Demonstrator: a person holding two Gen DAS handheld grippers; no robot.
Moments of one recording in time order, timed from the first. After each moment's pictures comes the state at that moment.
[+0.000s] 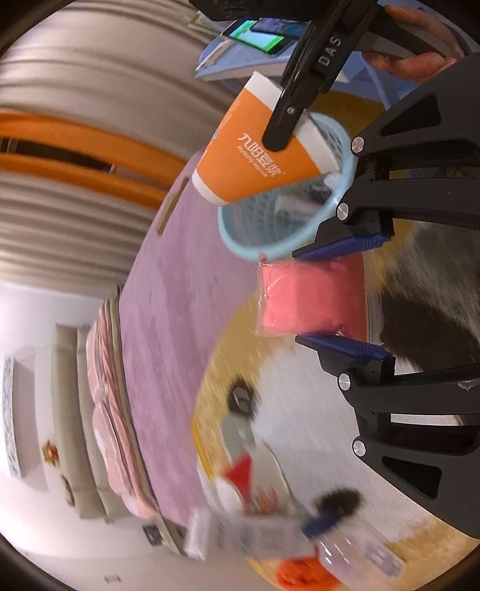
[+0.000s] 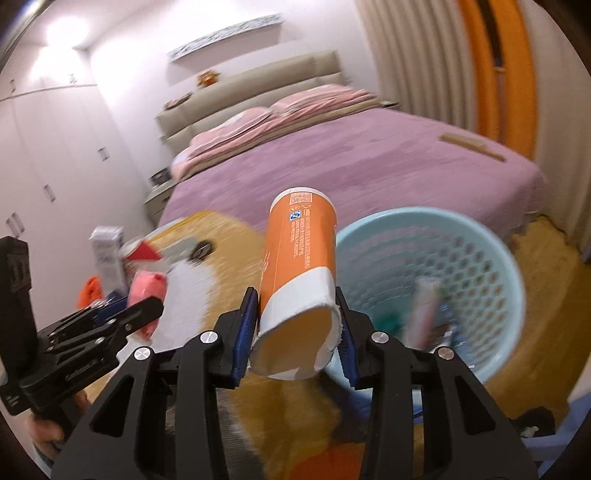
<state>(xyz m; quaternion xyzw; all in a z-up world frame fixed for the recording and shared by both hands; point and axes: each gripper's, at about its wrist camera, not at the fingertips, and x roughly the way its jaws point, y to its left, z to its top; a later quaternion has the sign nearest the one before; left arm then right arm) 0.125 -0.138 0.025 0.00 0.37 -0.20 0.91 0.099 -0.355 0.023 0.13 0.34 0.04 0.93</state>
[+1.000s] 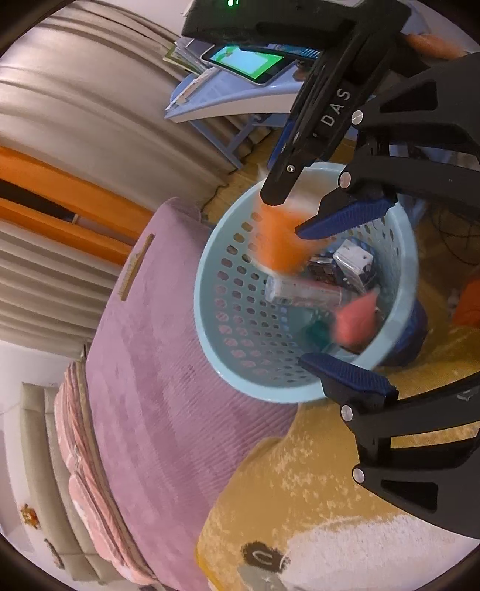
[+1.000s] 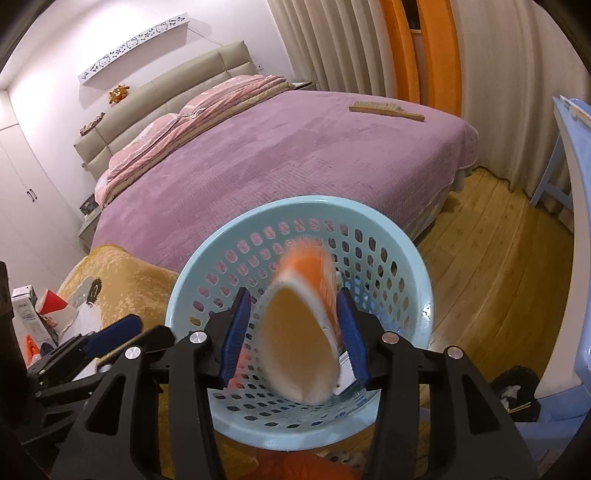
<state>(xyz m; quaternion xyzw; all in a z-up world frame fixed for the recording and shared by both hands) 0.169 -0.257 -0.014 -0.01 0.42 -0.29 0.86 0.129 -0.450 -0.018 0.19 0.38 -0.07 0.90</state>
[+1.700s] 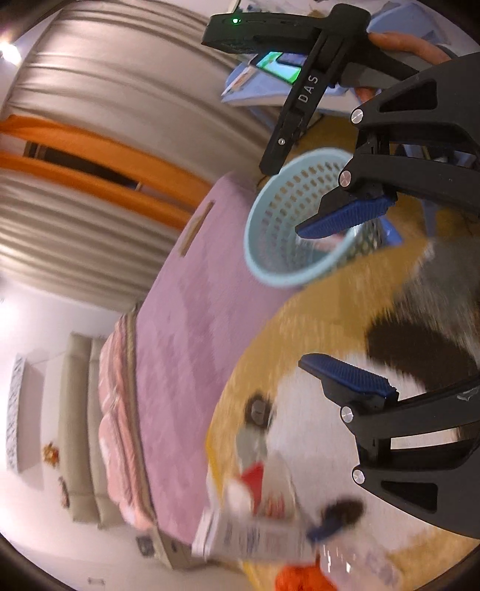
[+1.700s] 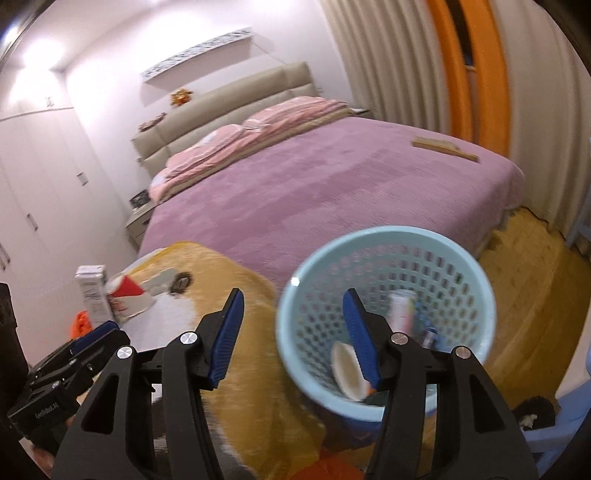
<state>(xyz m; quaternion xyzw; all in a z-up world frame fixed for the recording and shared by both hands) 0.109 -0.101 0.046 -0.06 0.33 -0.22 0.92 0.107 -0.345 0.044 0.14 0.33 0.03 0.93</state>
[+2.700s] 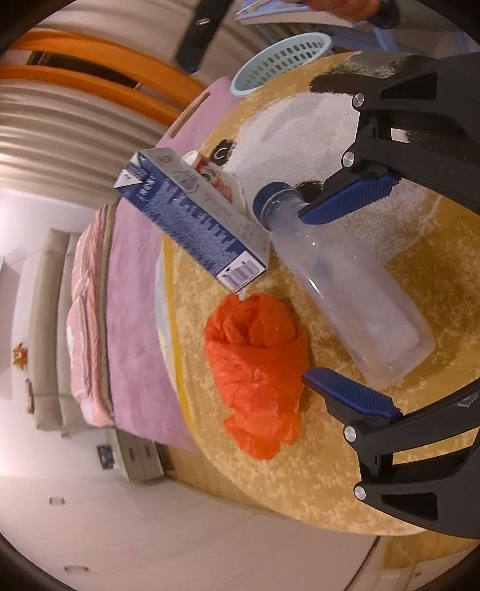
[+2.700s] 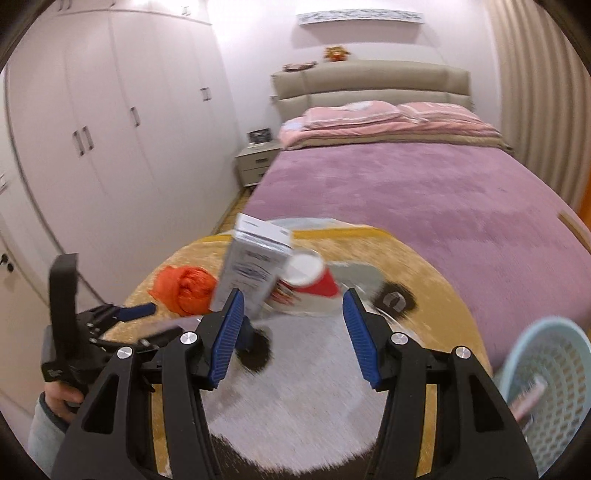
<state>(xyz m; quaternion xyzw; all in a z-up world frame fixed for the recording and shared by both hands) 0.146 0.139 -0.010 -0.05 0.40 -0.07 0.91 0.187 -0.100 0.063 -0.01 0.34 0.26 0.90</state>
